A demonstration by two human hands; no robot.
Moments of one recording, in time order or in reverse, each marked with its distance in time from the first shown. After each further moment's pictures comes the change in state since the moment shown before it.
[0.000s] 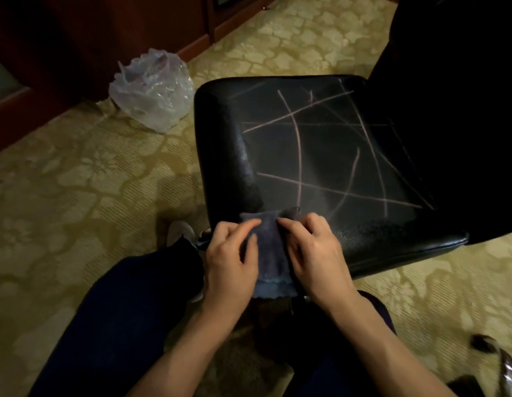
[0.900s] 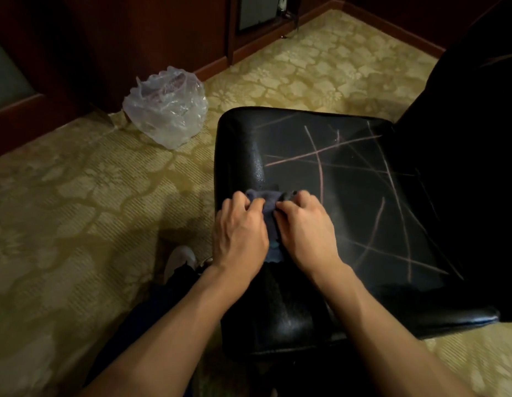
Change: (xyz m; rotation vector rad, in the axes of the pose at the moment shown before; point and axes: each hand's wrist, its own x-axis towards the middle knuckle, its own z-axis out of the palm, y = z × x) left_hand 0.123 -0.023 0.022 0.473 -0.009 0.152; right_hand 0.133 0.002 0.040 -0.248 0.051 -0.038
